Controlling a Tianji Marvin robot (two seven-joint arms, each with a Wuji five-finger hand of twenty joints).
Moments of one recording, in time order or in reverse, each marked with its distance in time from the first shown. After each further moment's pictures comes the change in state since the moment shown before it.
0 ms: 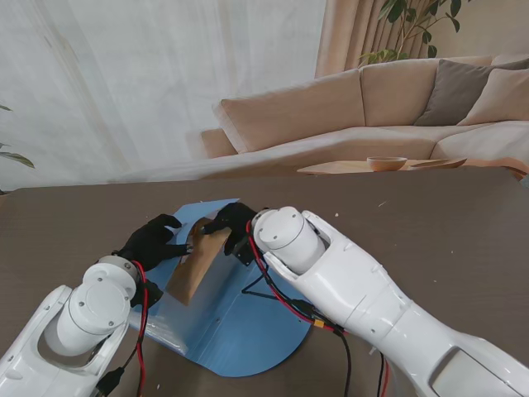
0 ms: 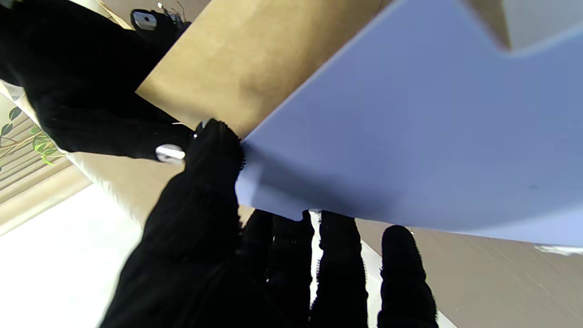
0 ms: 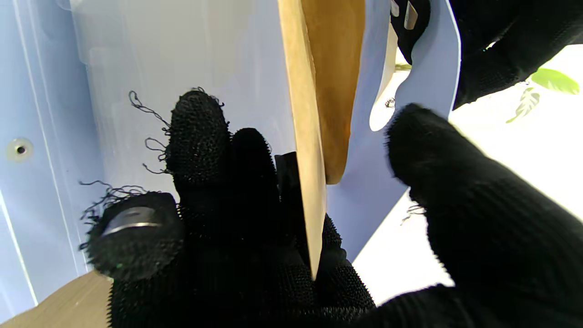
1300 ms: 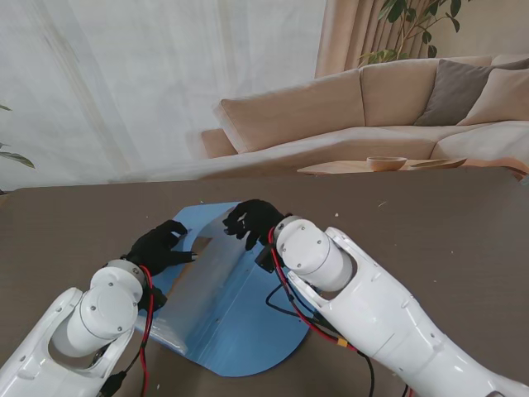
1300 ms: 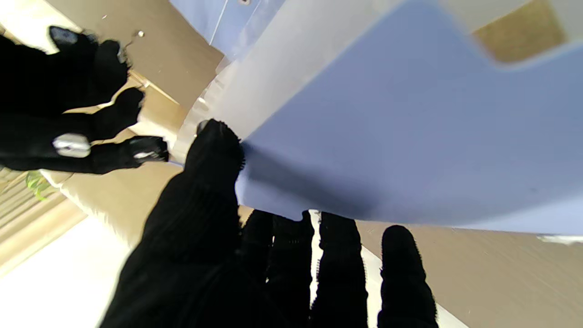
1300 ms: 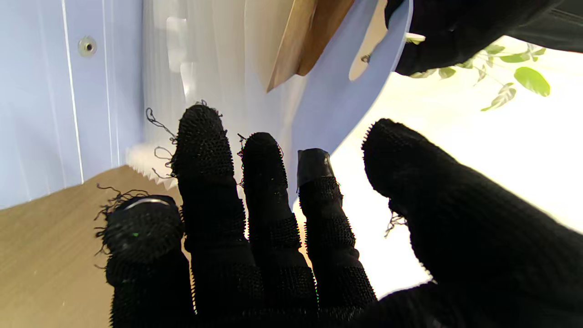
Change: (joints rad) left arm -0.012 0.012 0.046 0.034 0.084 -0.024 -0.024; right arm -0.182 0.106 0.121 -0.239 -0.268 -0.056 -0.020; left_hand 0.000 0.000 0.000 0.000 0.000 -0.005 0.011 0.000 0.000 0.000 0.000 0.000 0.000 0.000 -0.005 0.008 0.000 0.001 0.001 0.000; right_hand 0.042 0.049 0.103 0.021 -0.008 -0.174 -0.036 -0.068 -0.068 -0.081 0.034 0.014 -0.164 0.023 -0.047 -0.025 -0.250 0.033 -0.046 0.060
